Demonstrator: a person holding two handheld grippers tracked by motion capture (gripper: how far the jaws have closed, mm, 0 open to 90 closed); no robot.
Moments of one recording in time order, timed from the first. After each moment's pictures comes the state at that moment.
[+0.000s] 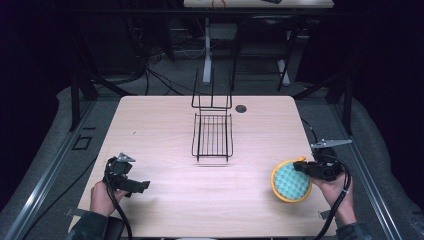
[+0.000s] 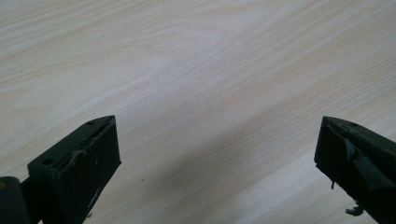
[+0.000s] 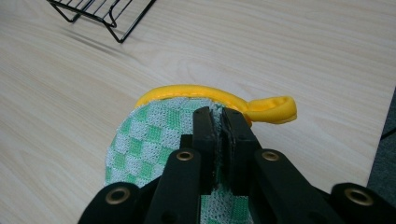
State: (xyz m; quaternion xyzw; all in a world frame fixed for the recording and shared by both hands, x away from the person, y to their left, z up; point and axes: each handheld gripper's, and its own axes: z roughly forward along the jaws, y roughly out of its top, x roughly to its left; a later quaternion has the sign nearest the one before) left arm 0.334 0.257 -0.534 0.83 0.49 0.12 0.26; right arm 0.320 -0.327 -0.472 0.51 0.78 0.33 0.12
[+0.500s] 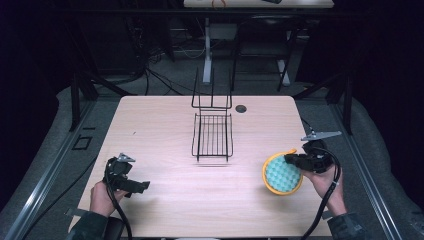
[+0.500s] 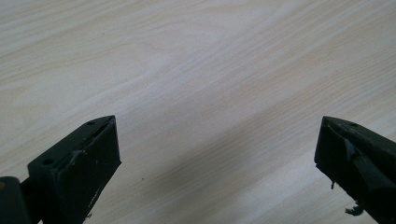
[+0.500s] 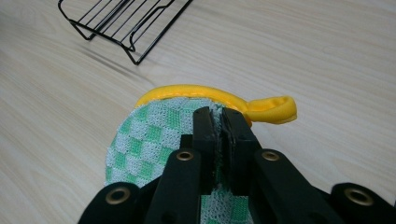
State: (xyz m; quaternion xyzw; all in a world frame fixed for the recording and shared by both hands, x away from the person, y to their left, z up) left arm 0.334 0.258 -0.534 0.83 0.49 0.12 0.25; right arm 0.337 -0.303 -0.461 0.49 0.79 0.34 0.13
